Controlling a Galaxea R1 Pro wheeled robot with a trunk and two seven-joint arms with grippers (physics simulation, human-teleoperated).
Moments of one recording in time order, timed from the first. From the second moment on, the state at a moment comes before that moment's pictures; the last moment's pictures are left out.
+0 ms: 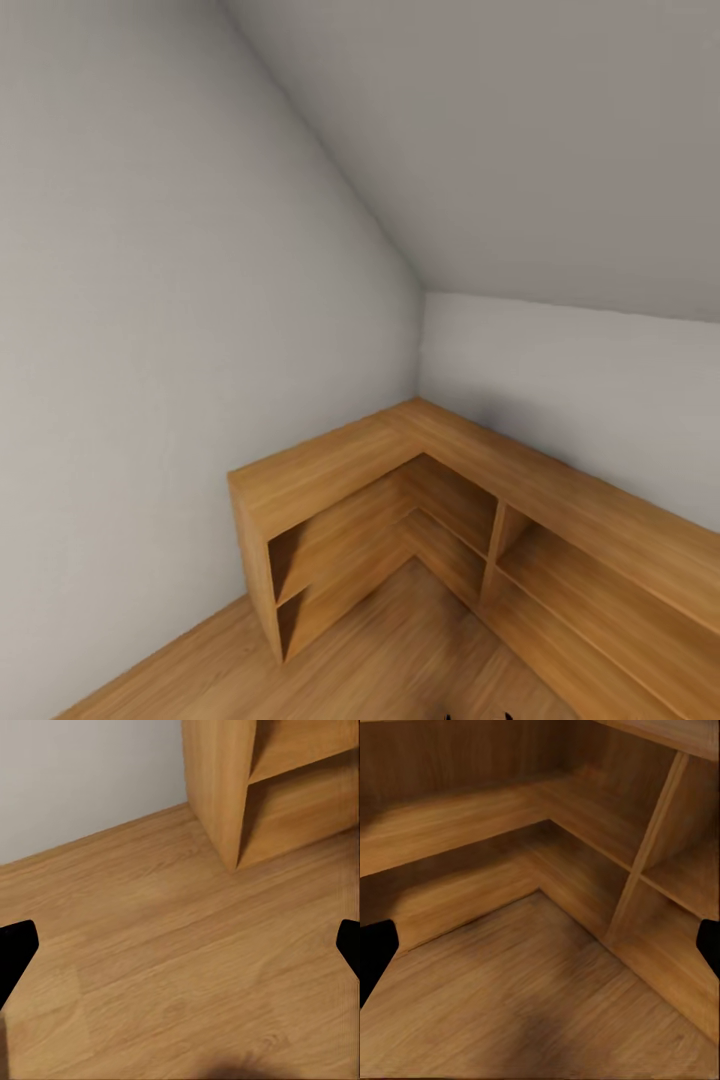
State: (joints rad) left arm -0.18 -0.07 -0.48 -0.11 0.51 -0.66 0.36; right arm -0.27 0.09 1.08 0.00 -0.80 -0.95 -0.32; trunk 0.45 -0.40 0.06
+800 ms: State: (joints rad) left arm -0.18 -0.06 -0.48 -0.11 0.51 -0.66 0.36; right arm -0.27 0.09 1.07 -0.01 -0.81 -0.83 -0.32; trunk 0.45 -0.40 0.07
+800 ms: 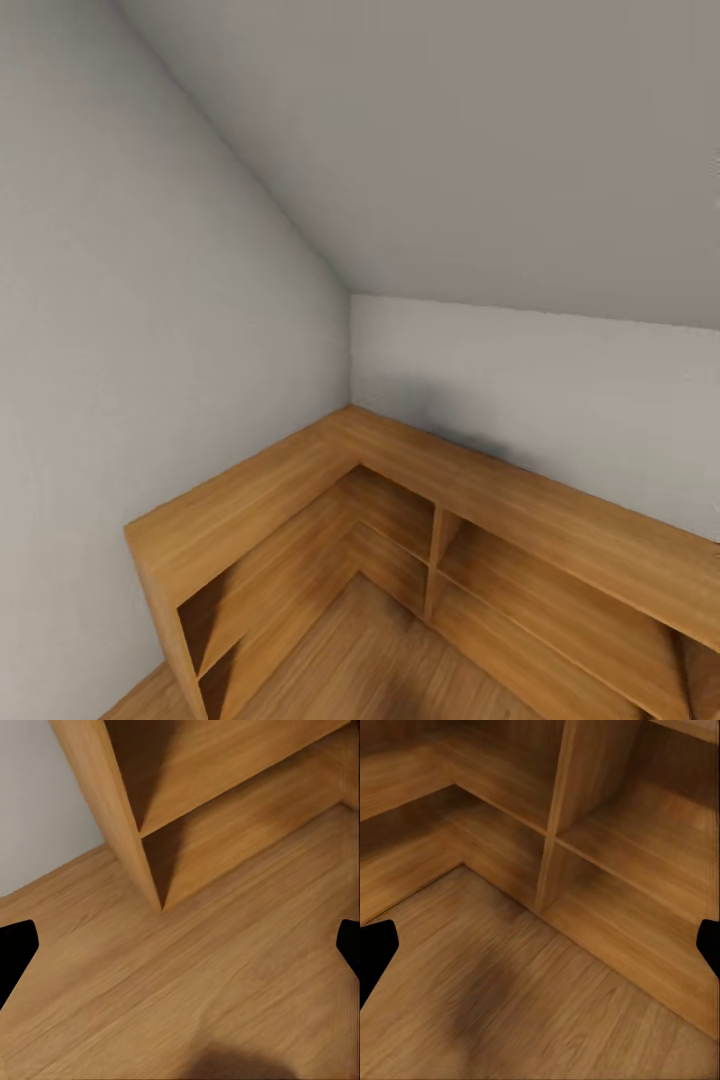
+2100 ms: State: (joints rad) left arm -0.18 -0.06 -0.48 -0.11 0.51 -0.66 0.36; right arm -0.27 0.09 1.07 -0.01 -0.81 -0.83 -0.33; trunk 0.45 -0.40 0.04
